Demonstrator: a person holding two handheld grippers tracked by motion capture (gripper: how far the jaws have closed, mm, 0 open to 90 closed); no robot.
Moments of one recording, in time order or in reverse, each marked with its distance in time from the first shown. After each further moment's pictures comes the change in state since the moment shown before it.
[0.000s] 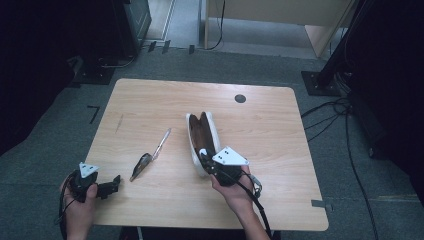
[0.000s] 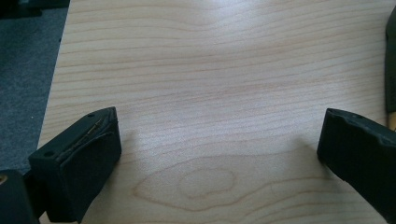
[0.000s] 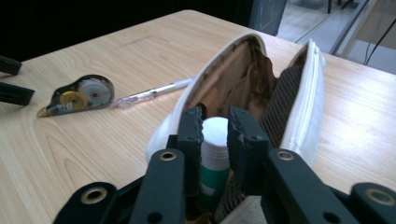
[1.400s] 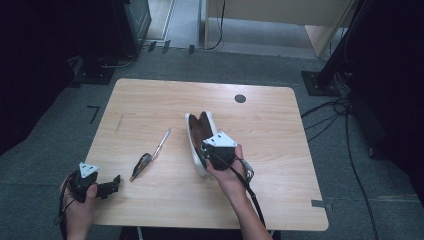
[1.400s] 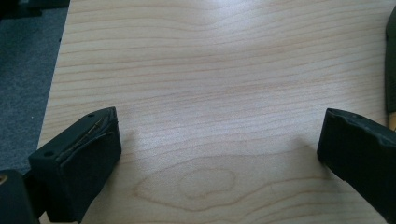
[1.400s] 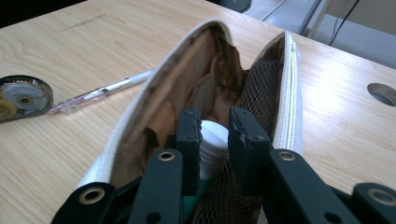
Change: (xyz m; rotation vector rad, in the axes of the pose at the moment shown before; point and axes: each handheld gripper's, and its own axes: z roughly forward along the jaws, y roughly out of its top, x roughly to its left) left arm 0.000 0.000 0.000 -0.001 0.000 -0.001; right arm -0.015 0.020 0.038 0.122 -0.129 0.013
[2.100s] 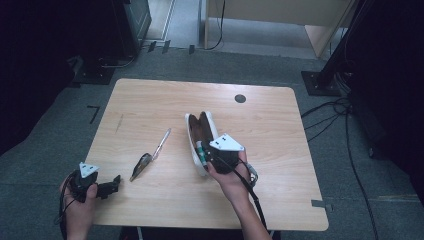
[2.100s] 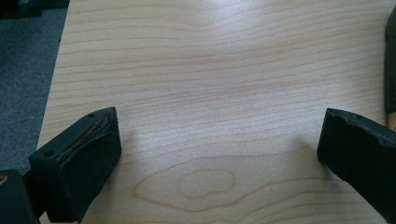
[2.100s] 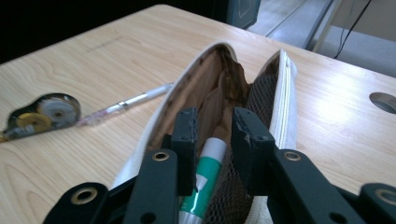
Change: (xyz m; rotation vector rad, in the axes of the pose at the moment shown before) left arm 0.000 0.000 0.000 -0.001 0.000 0.000; right arm 0.003 0.003 -0.023 -0.072 0.043 0.032
